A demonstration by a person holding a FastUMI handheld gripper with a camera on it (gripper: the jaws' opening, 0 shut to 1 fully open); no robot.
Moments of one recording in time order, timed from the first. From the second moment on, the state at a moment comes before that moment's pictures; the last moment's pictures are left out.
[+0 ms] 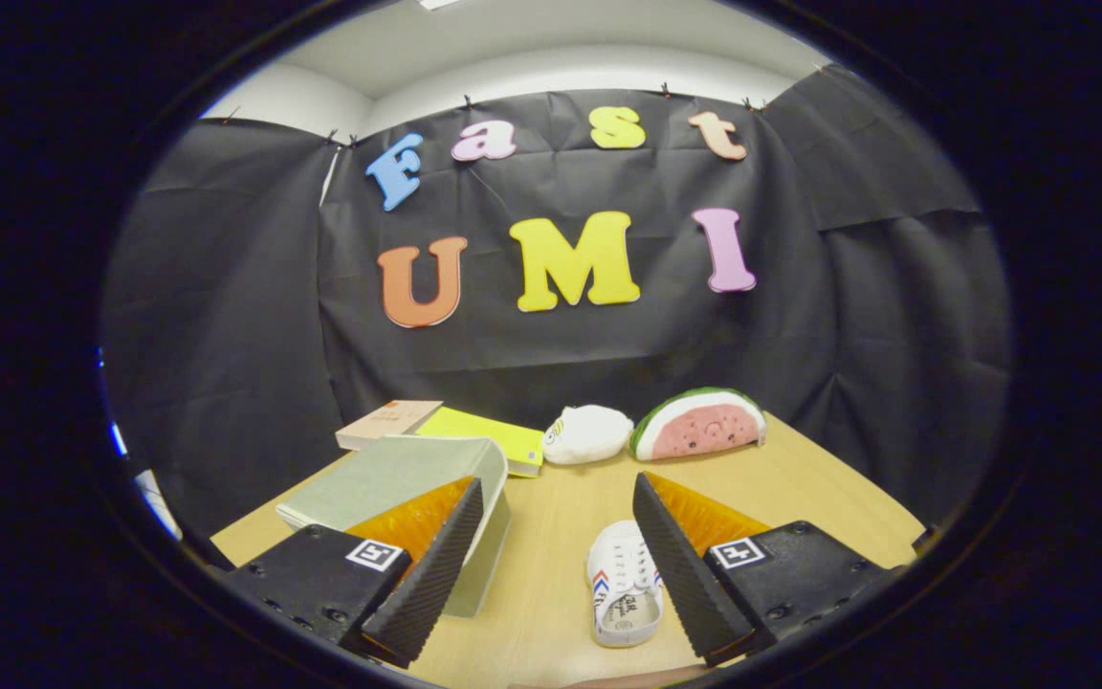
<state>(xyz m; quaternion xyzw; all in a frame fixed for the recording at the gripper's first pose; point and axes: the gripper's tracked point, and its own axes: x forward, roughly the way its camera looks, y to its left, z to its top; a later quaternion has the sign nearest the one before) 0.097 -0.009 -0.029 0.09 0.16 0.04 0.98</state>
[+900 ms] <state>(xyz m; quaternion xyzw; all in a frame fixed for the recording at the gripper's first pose) 0.174 0.066 -0.071 0.30 0.35 0.33 0.82</state>
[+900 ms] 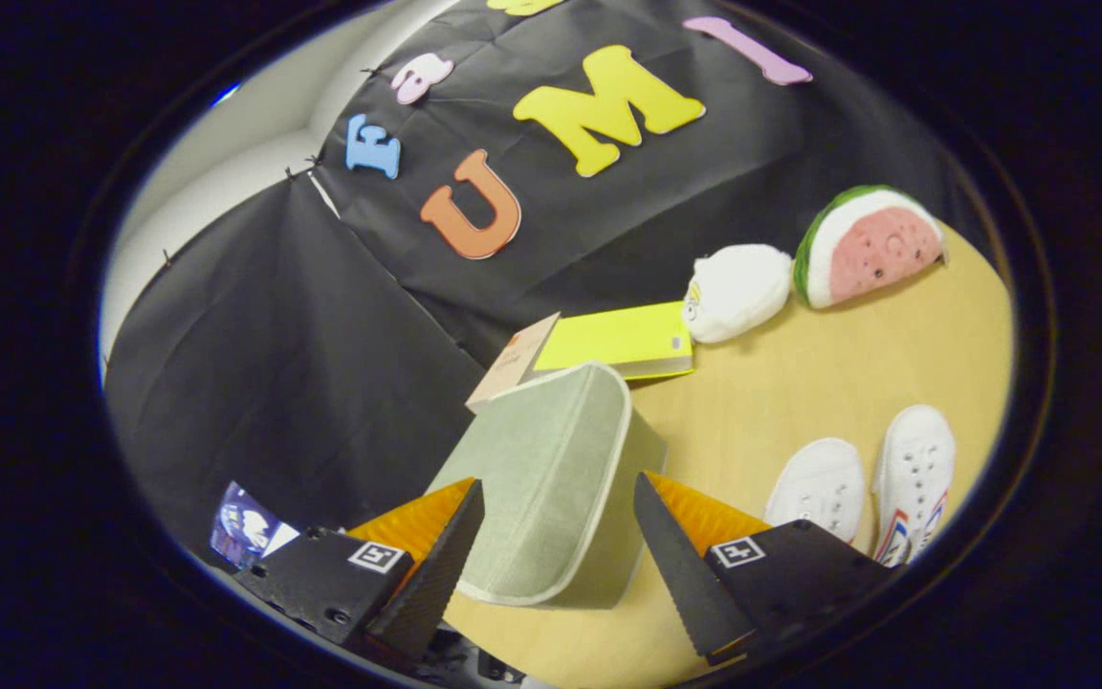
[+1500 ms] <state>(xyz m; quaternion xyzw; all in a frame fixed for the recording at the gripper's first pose) 0.214 0.090 -0.104 0.44 0.45 0.44 0.64</state>
